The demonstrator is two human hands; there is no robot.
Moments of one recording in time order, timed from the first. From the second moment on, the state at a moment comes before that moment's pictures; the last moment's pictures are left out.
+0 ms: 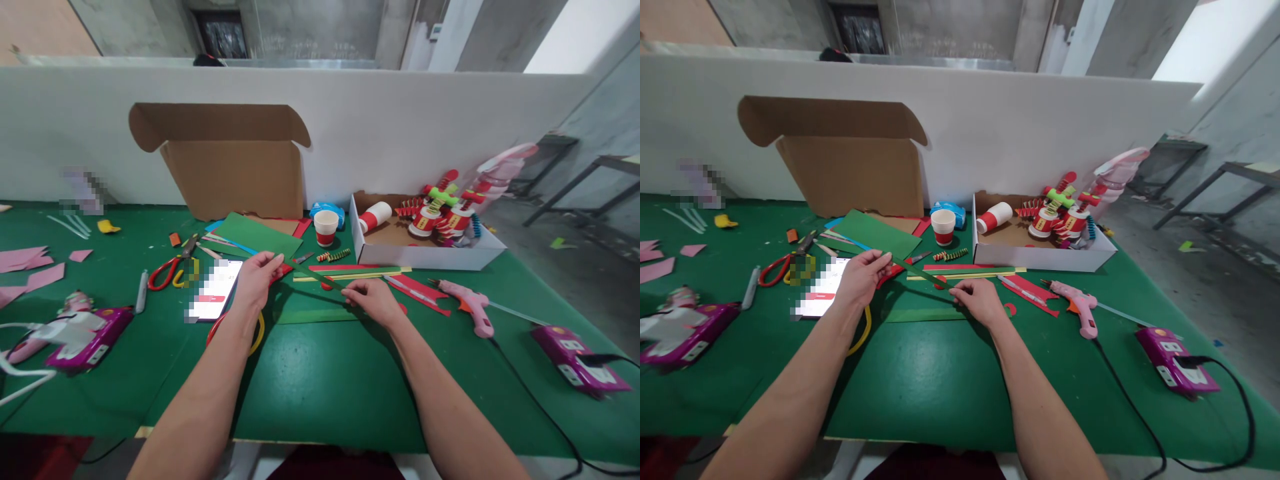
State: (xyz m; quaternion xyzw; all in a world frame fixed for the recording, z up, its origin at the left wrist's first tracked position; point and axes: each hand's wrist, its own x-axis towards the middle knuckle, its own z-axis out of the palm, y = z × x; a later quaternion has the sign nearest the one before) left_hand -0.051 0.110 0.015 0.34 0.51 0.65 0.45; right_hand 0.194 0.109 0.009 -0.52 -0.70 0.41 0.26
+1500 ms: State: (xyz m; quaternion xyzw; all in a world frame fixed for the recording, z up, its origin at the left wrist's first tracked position) left_hand -0.095 0.119 0.010 0.24 0.50 0.71 0.44; right_hand 0.221 0.121 0.014 -0.54 -0.57 0.37 0.50
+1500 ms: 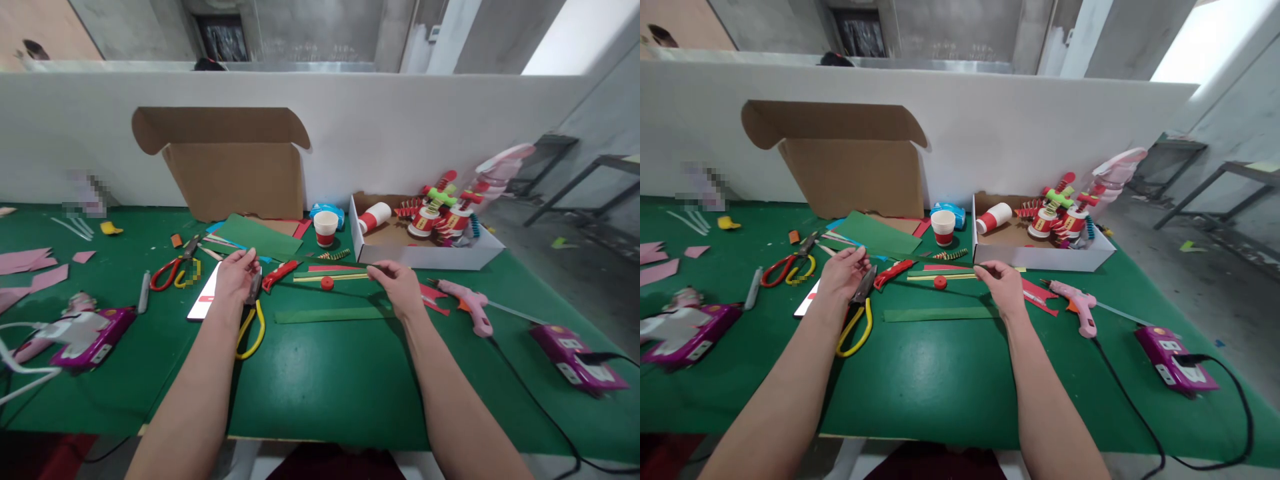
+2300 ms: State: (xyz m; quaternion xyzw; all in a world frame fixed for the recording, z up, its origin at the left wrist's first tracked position) left_hand -0.013 0.096 0.020 0.29 0.45 0.57 0.62; right_hand 0.174 0.105 -0.004 -0.43 -0.45 0.63 0.47
